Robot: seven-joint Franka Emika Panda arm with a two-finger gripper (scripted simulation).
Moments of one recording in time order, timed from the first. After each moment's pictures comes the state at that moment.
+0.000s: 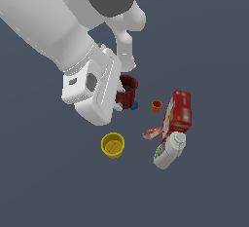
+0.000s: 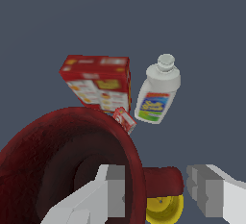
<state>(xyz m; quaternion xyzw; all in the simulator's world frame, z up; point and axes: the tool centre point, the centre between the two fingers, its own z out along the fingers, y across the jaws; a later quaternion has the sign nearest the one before) 0.073 -0.012 0.330 -0.73 -0.63 -0.17 0.20</state>
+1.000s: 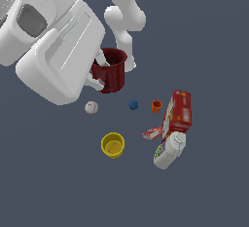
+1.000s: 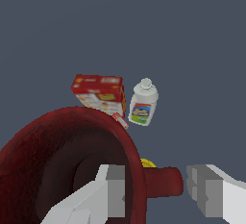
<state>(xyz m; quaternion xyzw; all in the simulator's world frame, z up) 0.094 -0.047 0.432 -0.73 -0.63 -0.17 0.21</state>
